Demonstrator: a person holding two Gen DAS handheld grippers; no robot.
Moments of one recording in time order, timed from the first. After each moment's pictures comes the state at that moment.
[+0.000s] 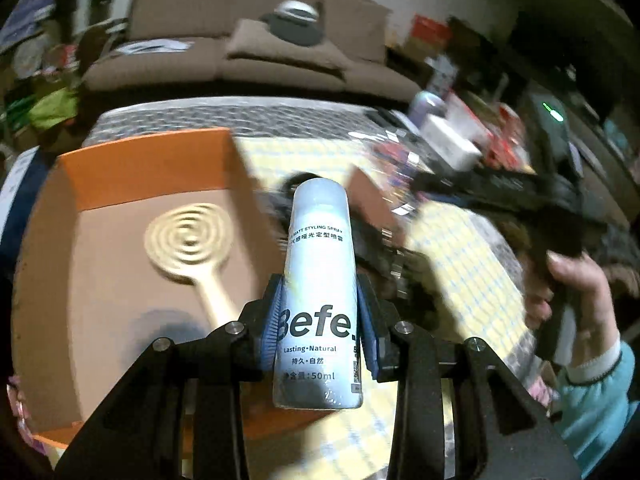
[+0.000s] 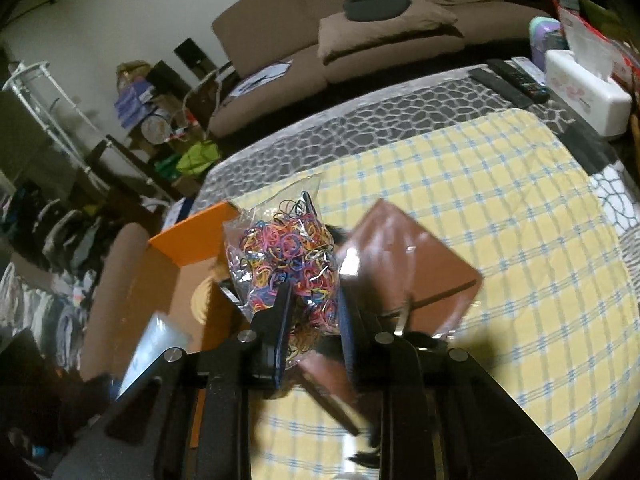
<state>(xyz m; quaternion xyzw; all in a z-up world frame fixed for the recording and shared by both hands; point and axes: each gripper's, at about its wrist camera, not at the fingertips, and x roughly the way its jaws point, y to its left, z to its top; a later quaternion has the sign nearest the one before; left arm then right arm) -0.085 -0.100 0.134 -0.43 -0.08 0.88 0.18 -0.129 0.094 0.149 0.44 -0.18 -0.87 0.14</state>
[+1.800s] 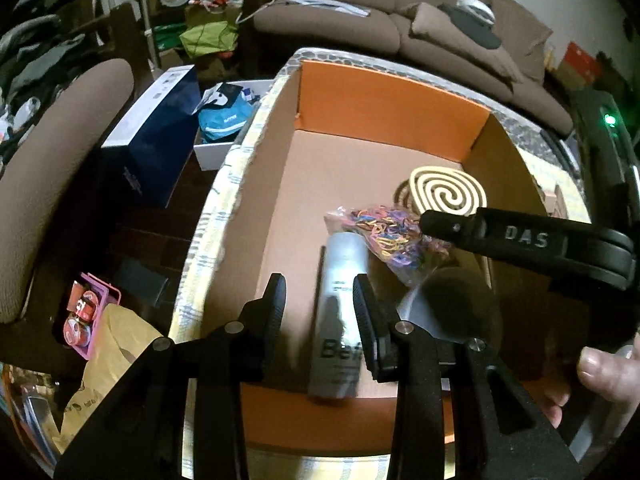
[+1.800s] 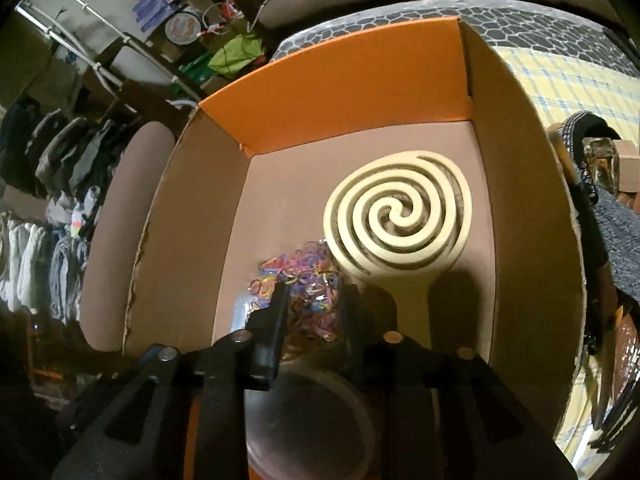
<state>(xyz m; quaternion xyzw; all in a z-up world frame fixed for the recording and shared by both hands) -0.060 -0.249 0.086 -0.49 -0.11 0.86 -0.07 -0.165 -0.143 0.068 0.55 -0.13 -0.80 0.21</state>
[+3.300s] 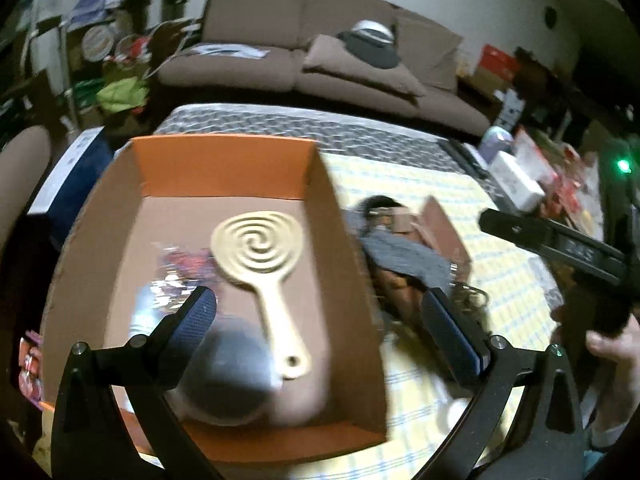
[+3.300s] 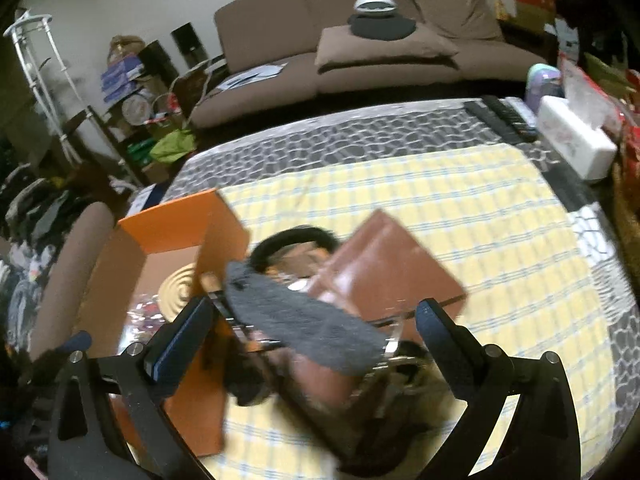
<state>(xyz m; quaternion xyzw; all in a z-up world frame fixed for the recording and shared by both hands) -0.075 -0.105 0.130 -0.41 -0.09 0.90 0.07 -0.123 0.070 0.146 0.42 -0.09 -0.90 0.08</state>
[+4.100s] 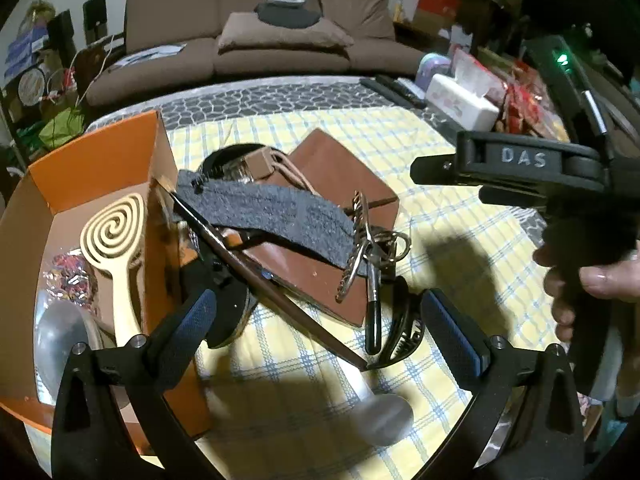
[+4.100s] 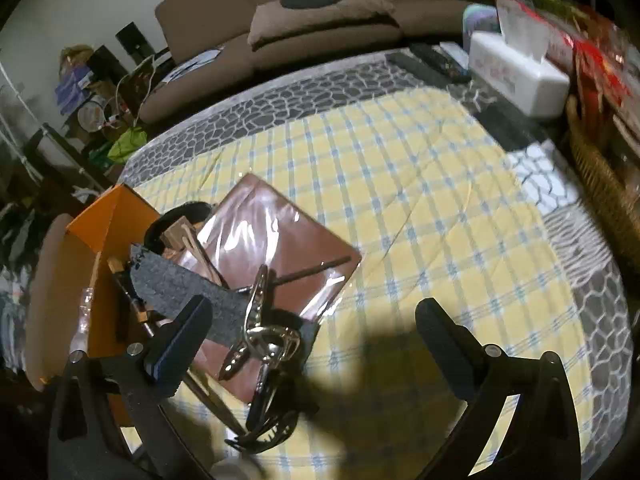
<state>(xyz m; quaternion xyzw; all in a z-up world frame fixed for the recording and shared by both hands) -0.070 0.028 0.092 -0.44 0.00 0.89 0.13 -0.116 0.164 0.109 0.48 -0.14 -0.86 0.03</state>
